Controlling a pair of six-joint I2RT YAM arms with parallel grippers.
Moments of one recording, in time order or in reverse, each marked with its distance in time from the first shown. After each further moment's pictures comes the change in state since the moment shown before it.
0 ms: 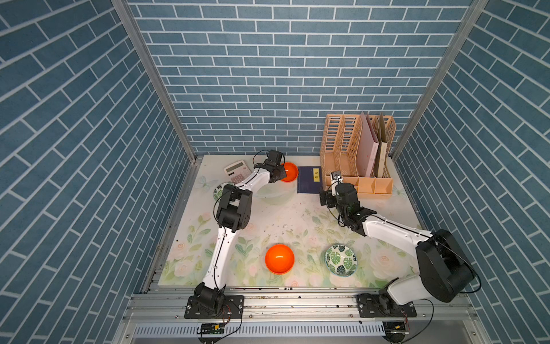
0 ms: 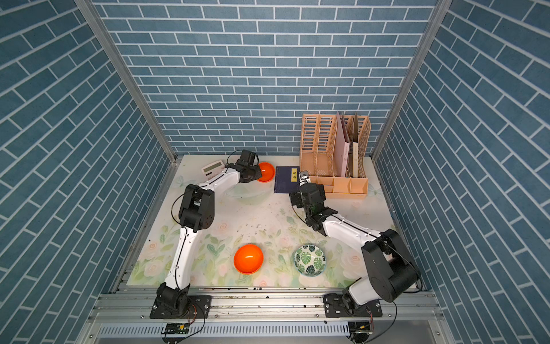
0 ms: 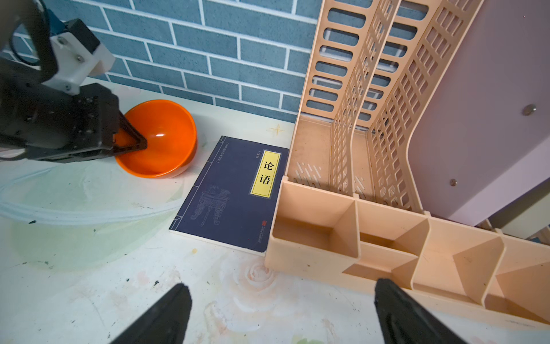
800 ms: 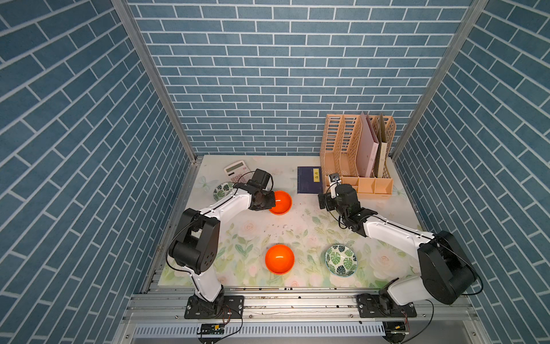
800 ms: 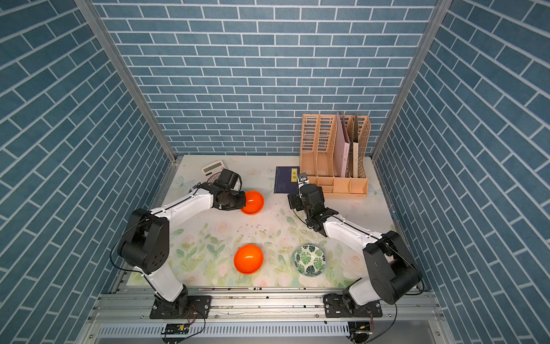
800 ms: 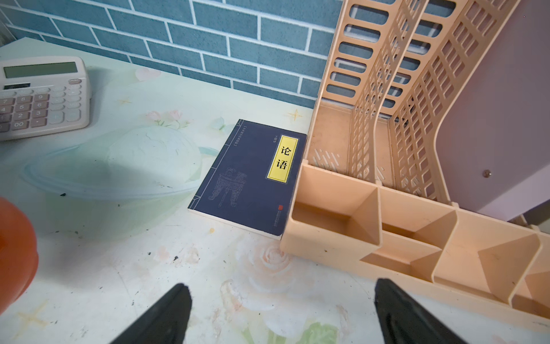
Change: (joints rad) left arm -0.056 -0.690 -0.781 -0.100 0.126 0.078; right arm 0.005 -0.014 0.009 -0.063 -0.075 0.007
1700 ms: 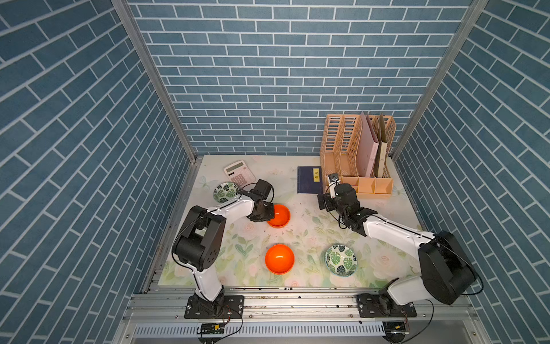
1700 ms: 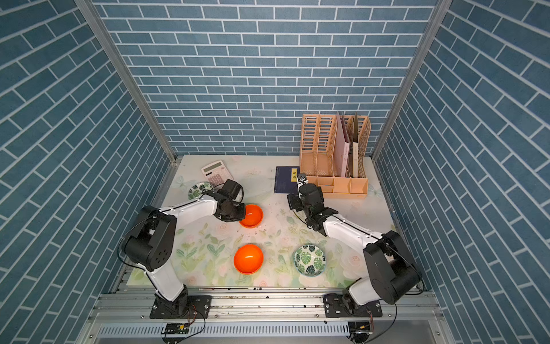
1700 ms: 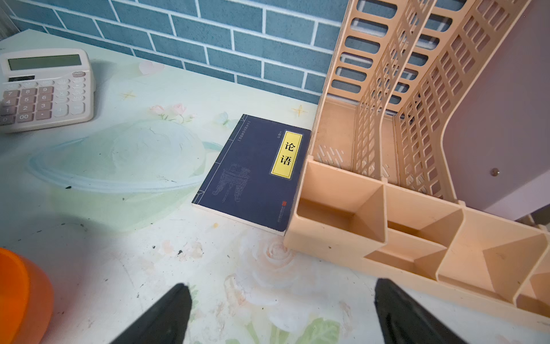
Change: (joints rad) left arm -0.009 0.050 -0.100 0.011 0.002 0.010; right arm 0.003 0.000 0.003 -0.027 -0.006 0.000
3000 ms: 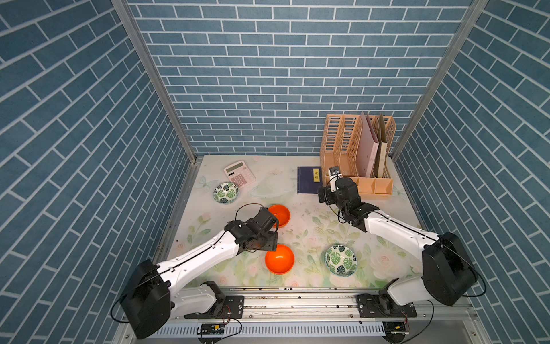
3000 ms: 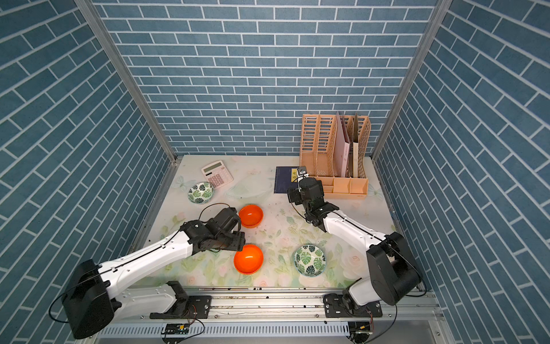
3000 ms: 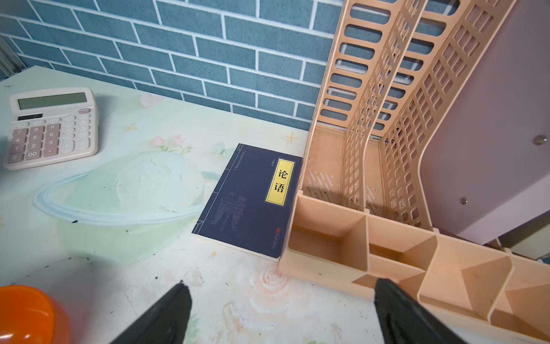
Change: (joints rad) left arm -0.353 -0.623 -0.331 -0.257 -0.207 -0.177; right arm 0.000 -0.006 0.086 -0.041 0.031 -0.009
